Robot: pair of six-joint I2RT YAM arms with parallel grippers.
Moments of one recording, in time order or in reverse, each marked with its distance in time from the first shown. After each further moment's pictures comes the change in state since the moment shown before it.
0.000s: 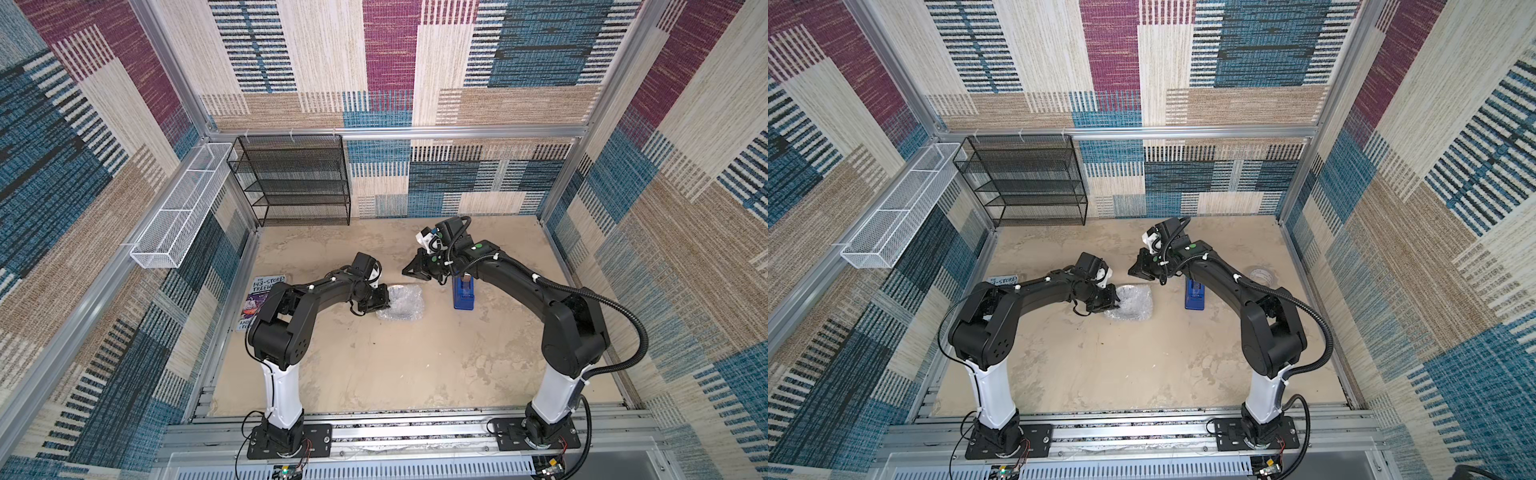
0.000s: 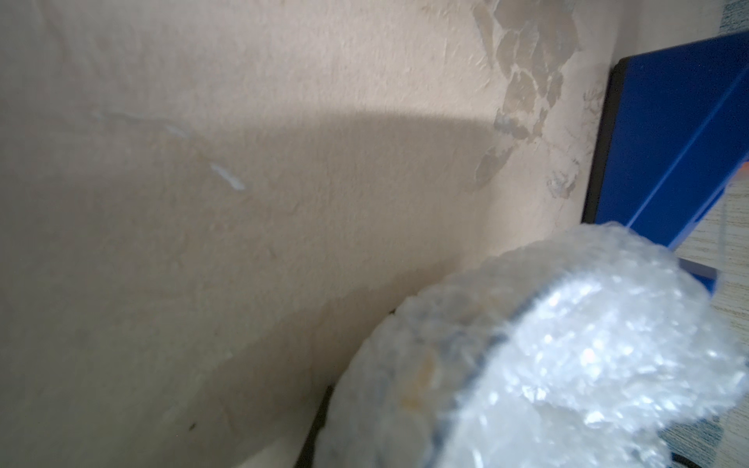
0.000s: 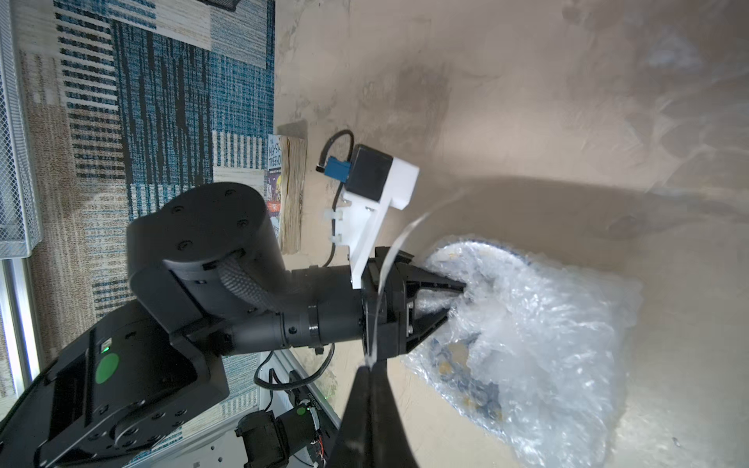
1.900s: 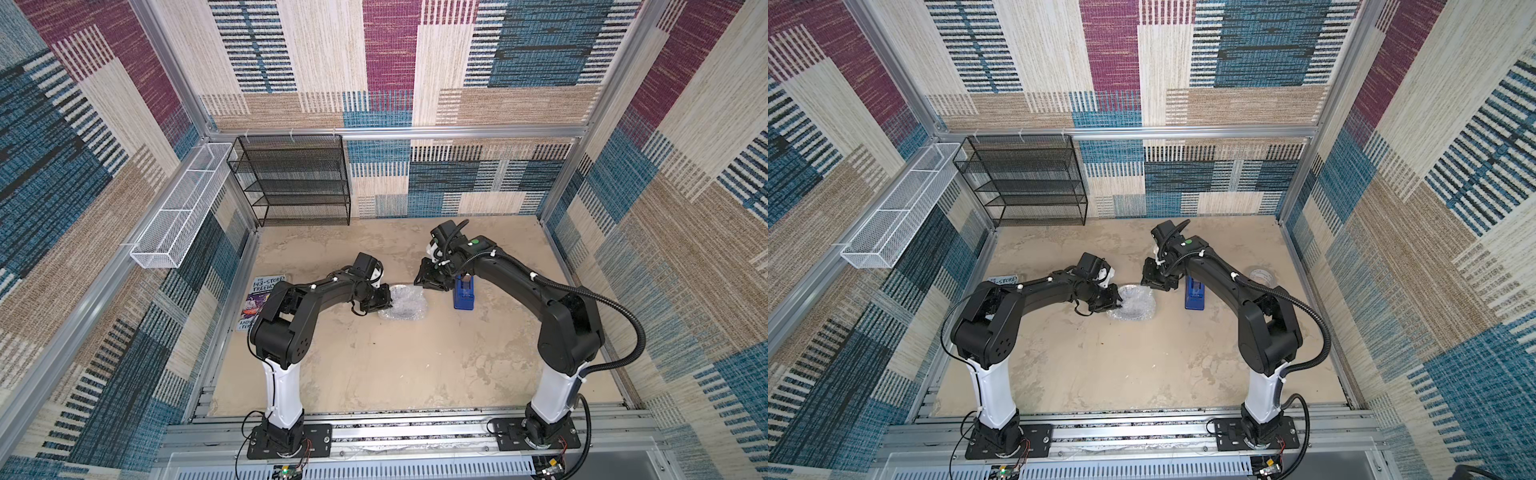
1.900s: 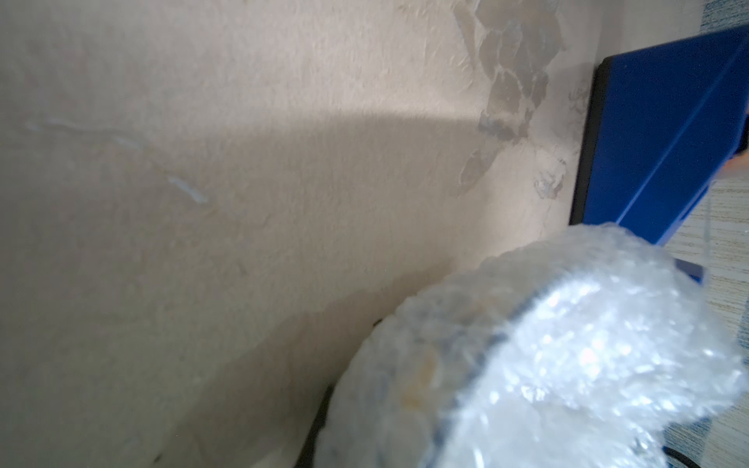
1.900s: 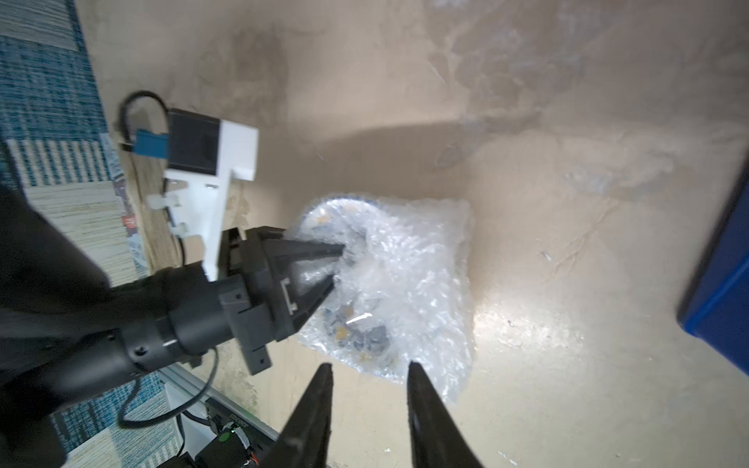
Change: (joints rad) left arm -0.006 0.011 0.002 0.029 0.018 -0.003; right arm 0.026 0.020 0.106 -0.316 0.266 -0.045
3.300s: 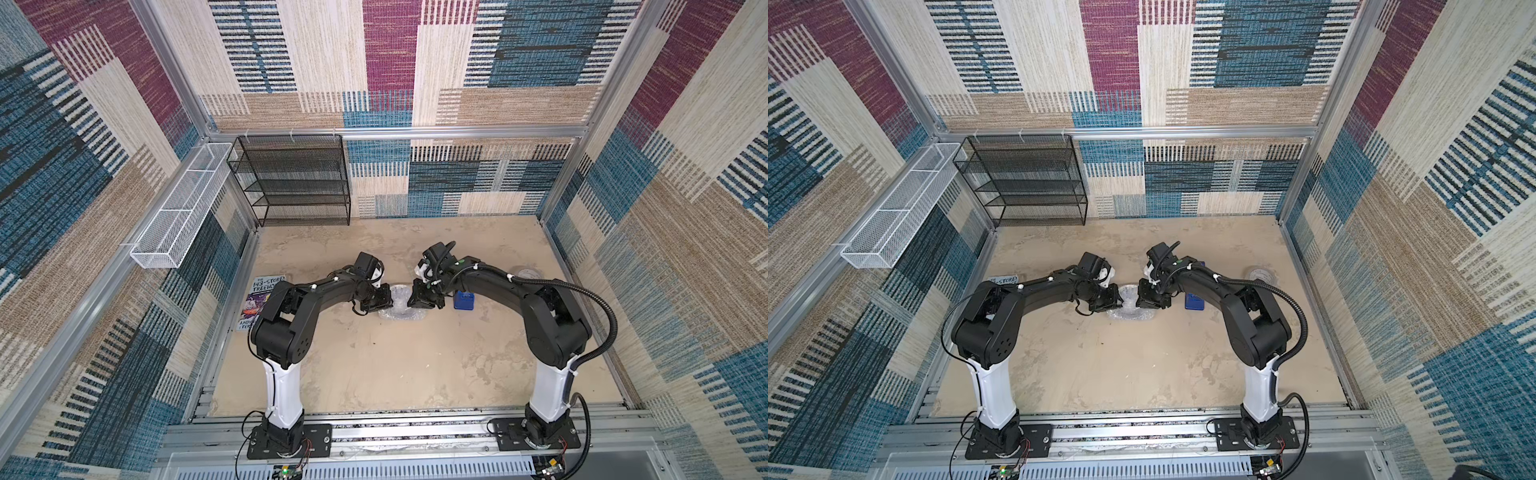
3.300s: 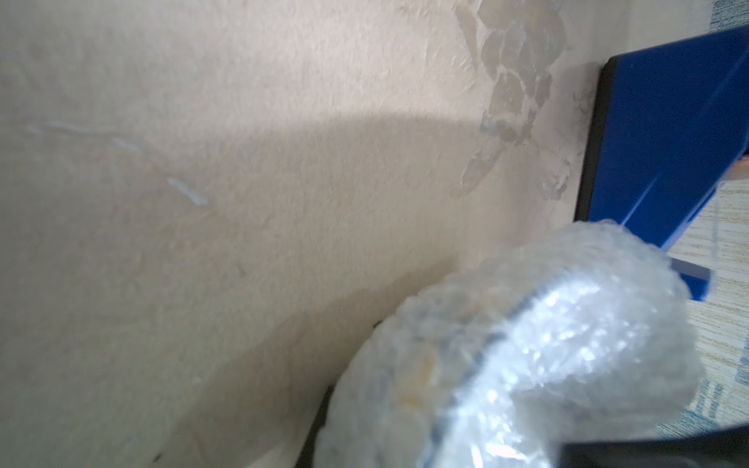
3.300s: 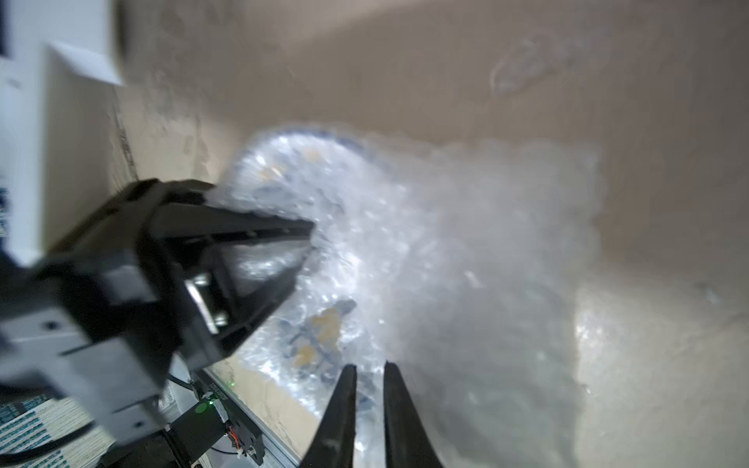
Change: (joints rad) left arm -0.006 0.003 0.013 -0.014 -0.013 0.001; right arm 0.023 0.085 -0.232 0.210 -0.124 -0.045
